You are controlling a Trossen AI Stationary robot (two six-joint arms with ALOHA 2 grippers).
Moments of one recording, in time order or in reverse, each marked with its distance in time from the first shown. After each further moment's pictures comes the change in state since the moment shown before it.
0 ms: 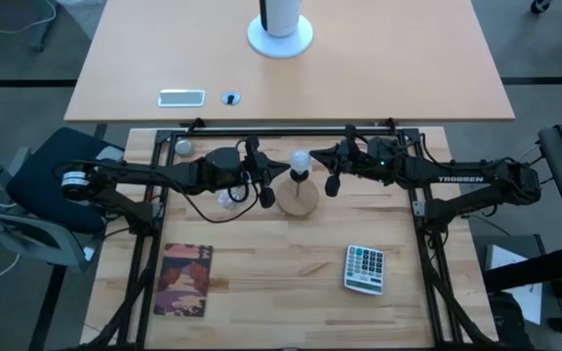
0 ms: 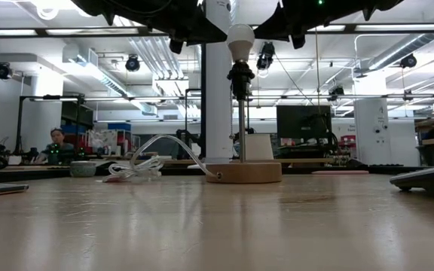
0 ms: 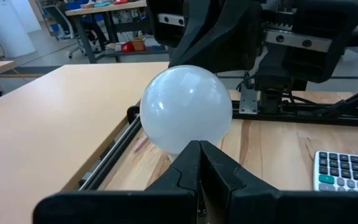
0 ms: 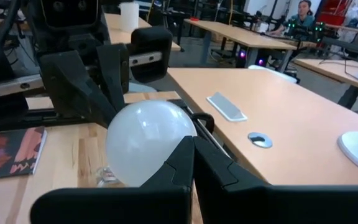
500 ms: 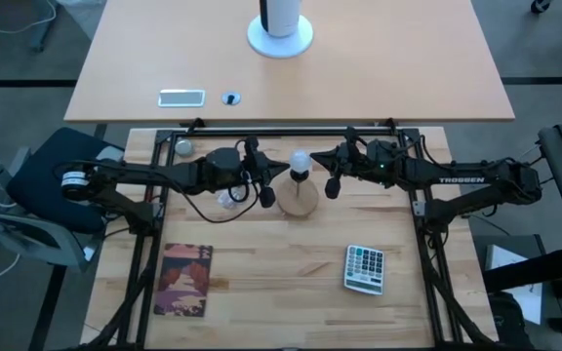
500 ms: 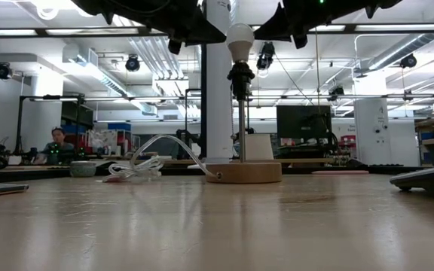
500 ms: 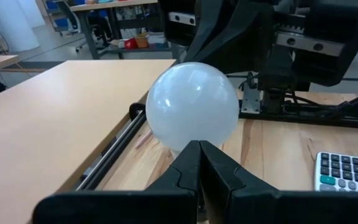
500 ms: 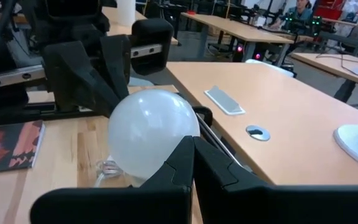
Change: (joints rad) left arm -0.006 -0.005 0.000 -0.012 -0.020 -0.021; right arm 0.026 -0.006 0.000 -0.028 0.046 0.007
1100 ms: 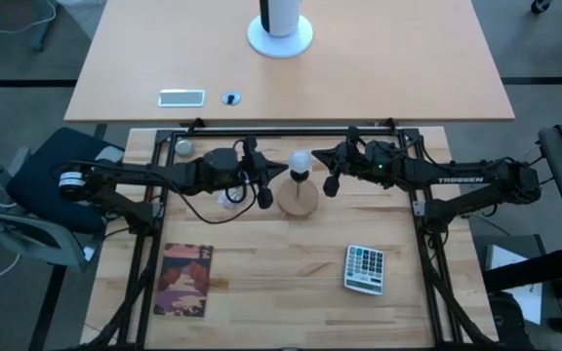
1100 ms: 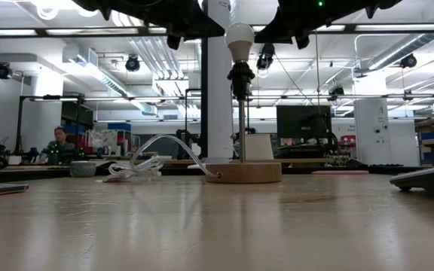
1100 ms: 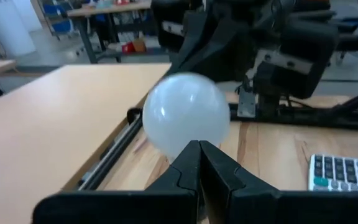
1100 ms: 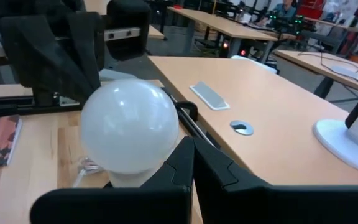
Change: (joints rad) left arm -0.010 -0.021 0.003 -0.013 0.000 0.008; right arm -0.001 -0.002 0.000 -0.007 0.064 -0.024
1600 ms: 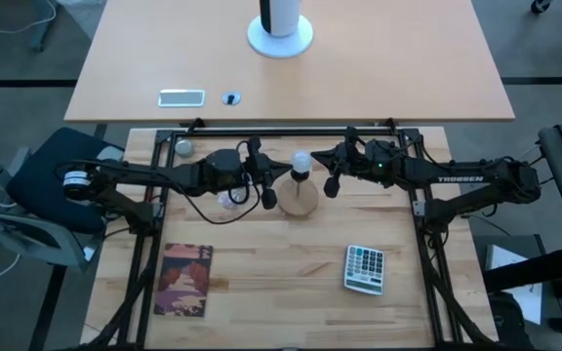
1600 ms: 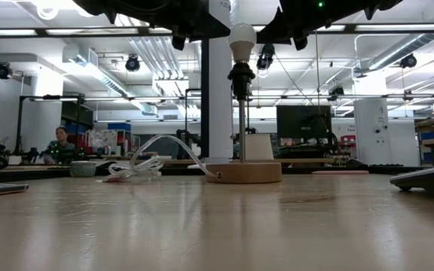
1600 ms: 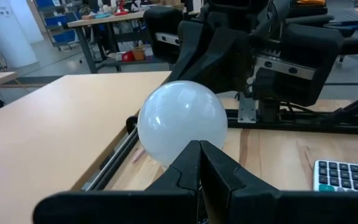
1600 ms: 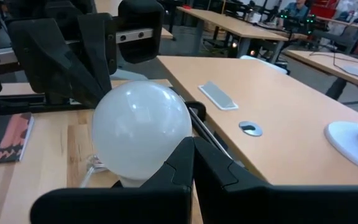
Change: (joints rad) left arm 0.002 0.044 0.004 0.072 0.003 0.030; right arm 0.005 0.006 0.000 0.000 -0.045 -0.003
